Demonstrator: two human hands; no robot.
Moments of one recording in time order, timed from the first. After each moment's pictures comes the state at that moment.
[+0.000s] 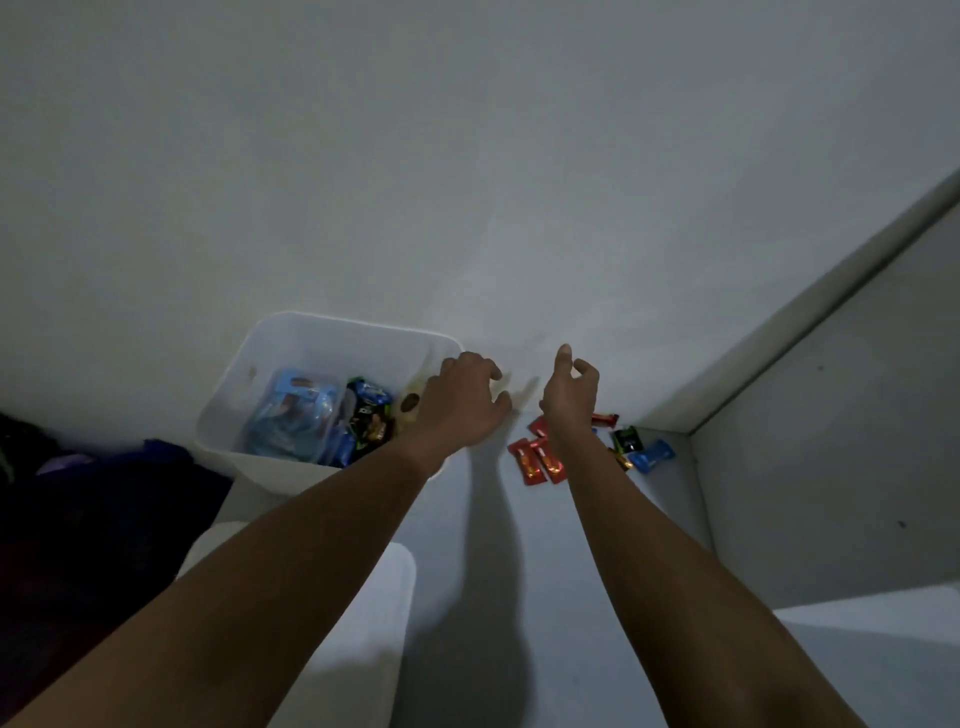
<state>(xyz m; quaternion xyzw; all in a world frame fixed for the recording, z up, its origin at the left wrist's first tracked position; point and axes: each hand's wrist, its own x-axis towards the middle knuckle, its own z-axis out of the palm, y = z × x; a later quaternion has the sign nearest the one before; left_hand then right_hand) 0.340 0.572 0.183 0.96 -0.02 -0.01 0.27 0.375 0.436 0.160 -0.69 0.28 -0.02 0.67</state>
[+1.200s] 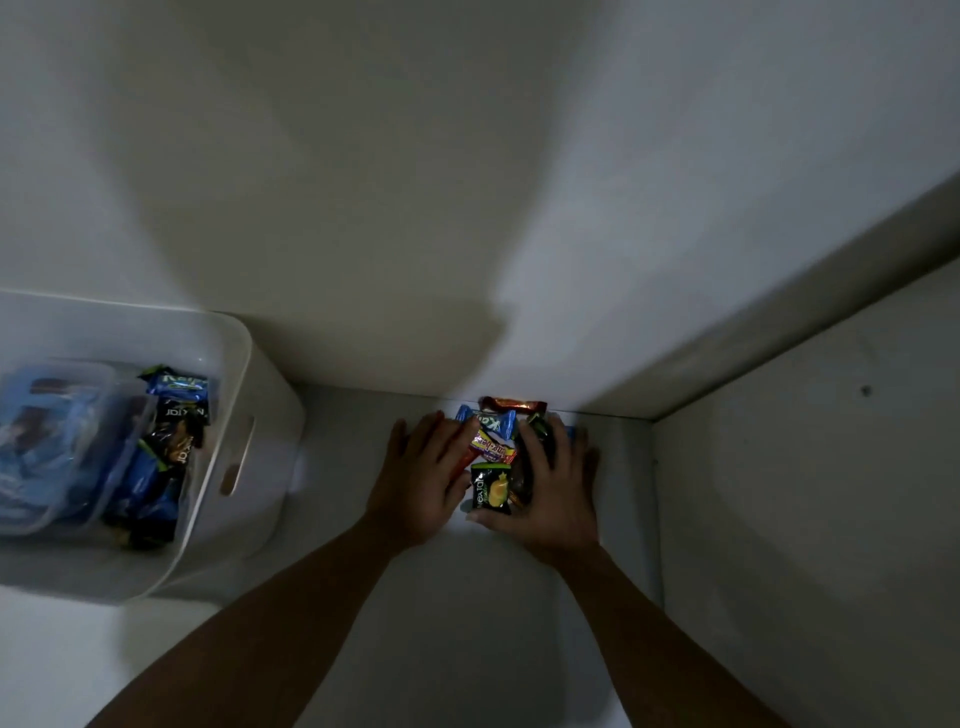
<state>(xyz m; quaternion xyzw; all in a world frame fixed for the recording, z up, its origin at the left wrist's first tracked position) 0.388 0.446 -0.041 0.98 -0.16 -0.04 0.12 0.386 0.239 -0.035 -0.96 -0.07 0.06 0.25</state>
